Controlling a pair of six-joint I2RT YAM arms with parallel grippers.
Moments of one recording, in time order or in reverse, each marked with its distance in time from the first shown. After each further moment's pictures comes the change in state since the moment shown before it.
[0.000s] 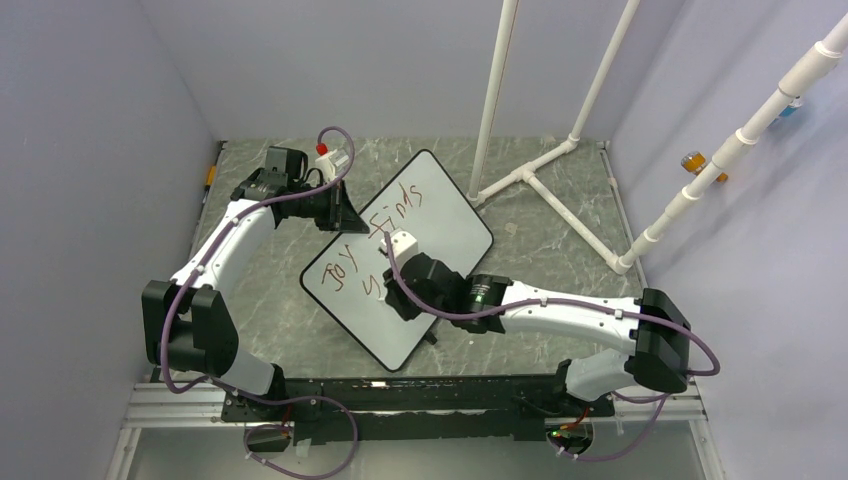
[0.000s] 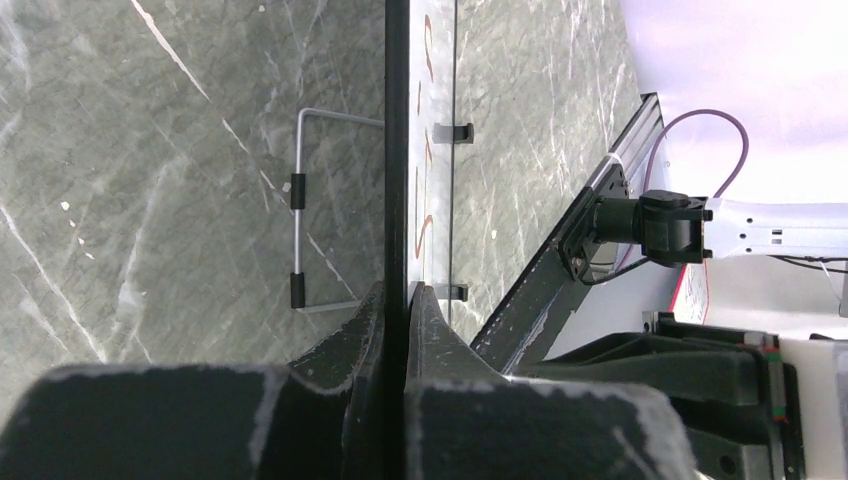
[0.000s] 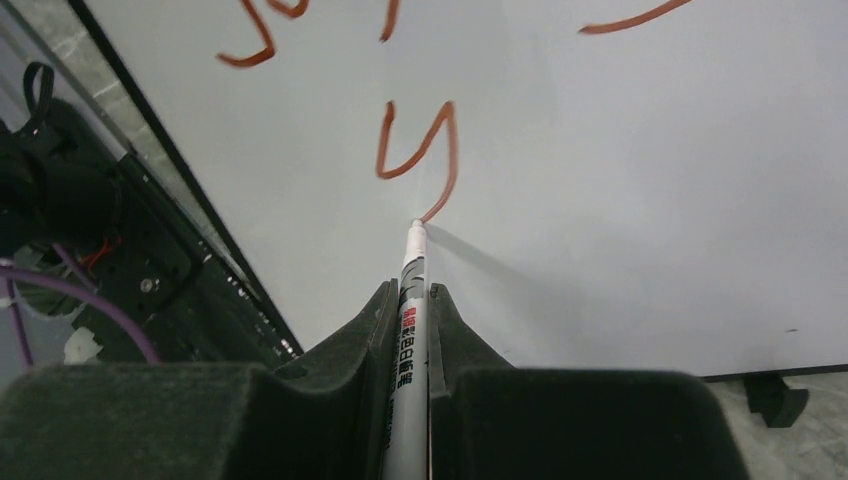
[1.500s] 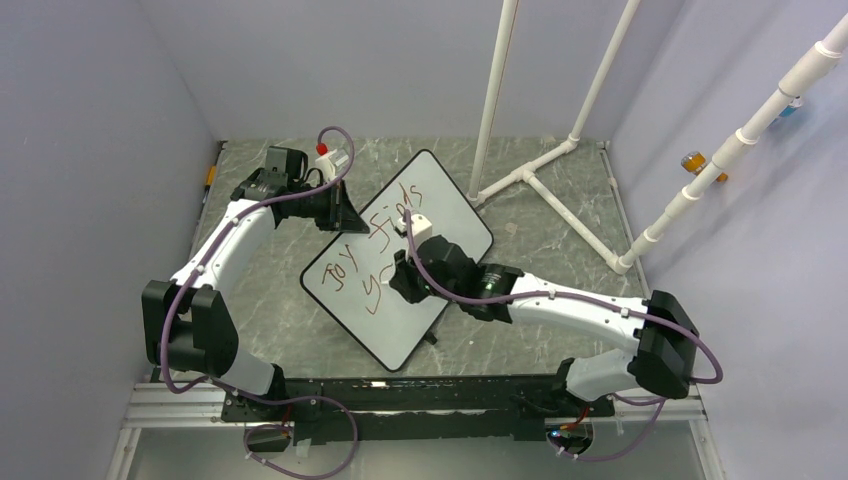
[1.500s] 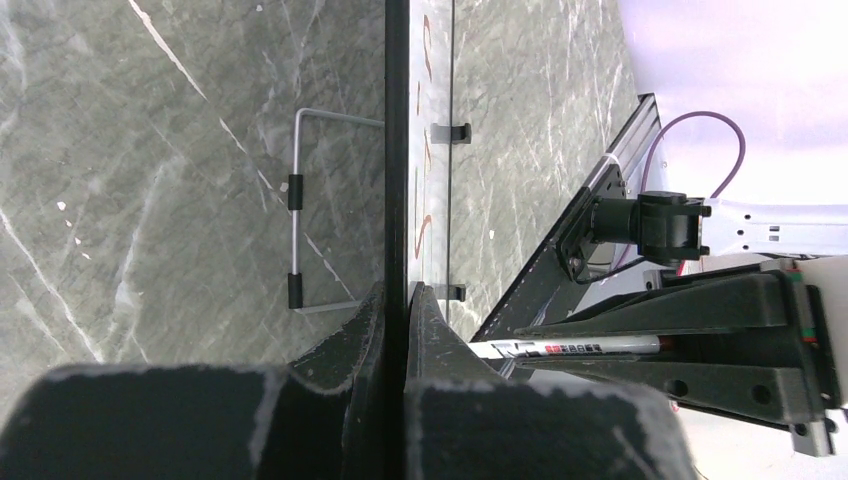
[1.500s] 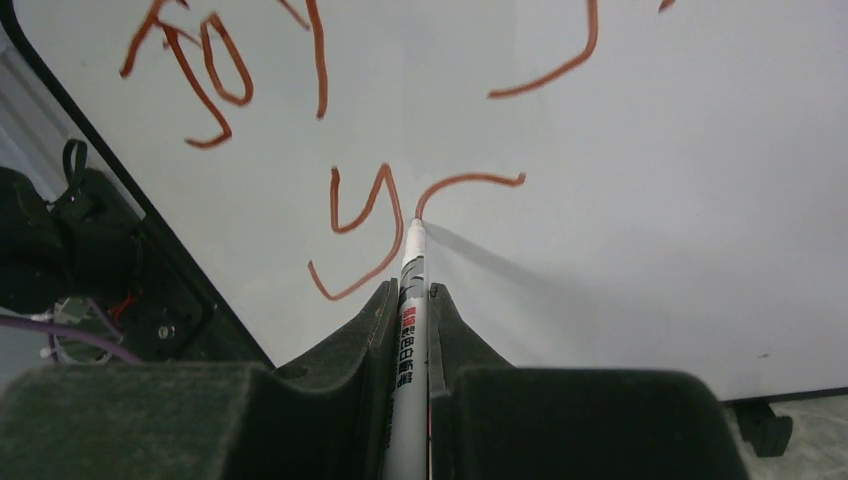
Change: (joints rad) left arm 0.000 0.000 0.000 0.001 0.004 -0.005; right arm -0.108 -0.020 -0.016 0.074 -0.076 0.019
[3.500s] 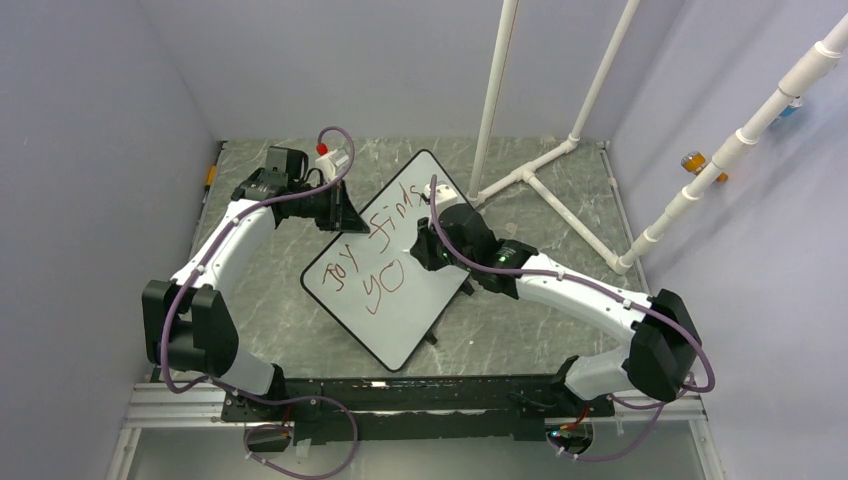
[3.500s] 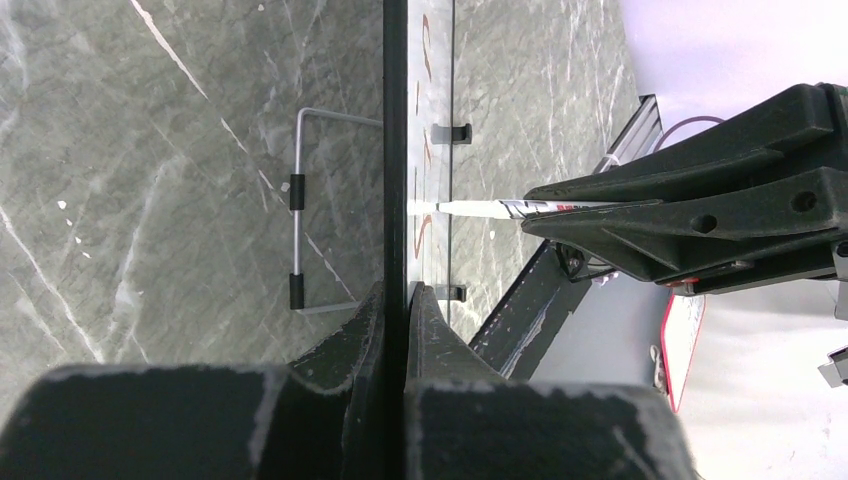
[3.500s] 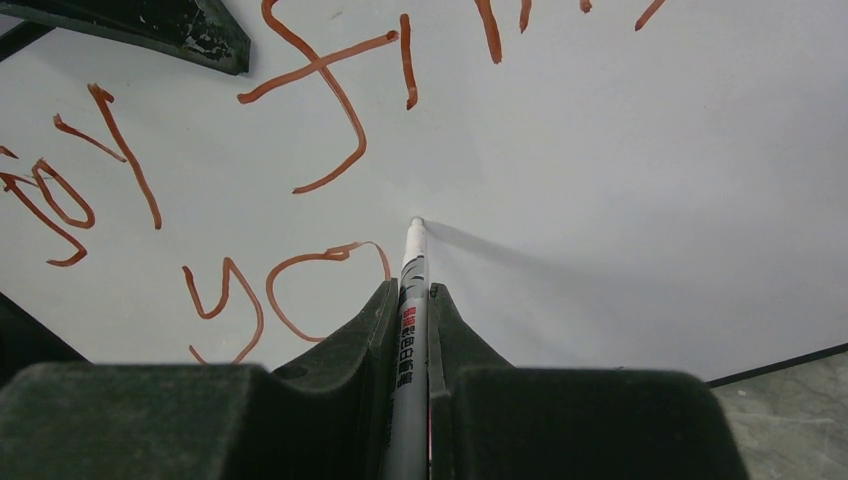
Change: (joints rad) left arm 0.000 0.000 0.000 0.002 -0.003 -0.003; right arm -0.205 0.006 0.023 -0.021 -0.062 -0.031
